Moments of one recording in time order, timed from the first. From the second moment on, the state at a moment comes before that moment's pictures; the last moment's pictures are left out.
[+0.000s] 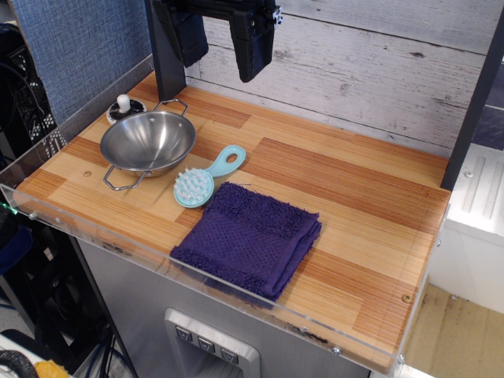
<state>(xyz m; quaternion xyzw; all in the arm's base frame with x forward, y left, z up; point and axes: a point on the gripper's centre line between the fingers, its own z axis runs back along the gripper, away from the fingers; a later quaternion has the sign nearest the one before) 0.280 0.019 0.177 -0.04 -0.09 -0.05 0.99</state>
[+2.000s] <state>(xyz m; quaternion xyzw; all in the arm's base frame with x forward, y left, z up) 0.331 0.168 0.092 0.01 -0.05 0.03 1.00</state>
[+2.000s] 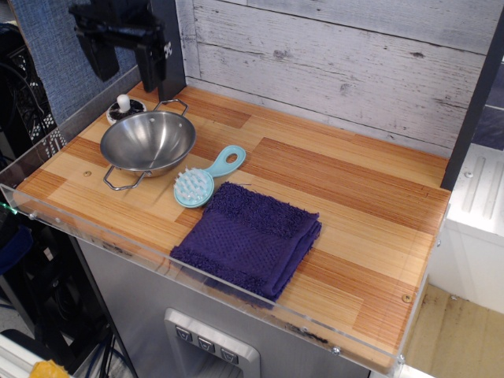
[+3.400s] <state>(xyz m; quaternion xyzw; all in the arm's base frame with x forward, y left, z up) 0.341 0.213 0.046 0.02 0.01 0.02 1.00</state>
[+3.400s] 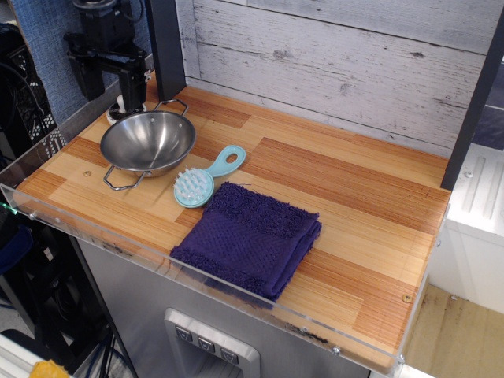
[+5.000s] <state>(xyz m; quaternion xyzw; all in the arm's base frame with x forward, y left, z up) 0.316 0.183 0.109 0.04 -0.08 0.09 0.99</state>
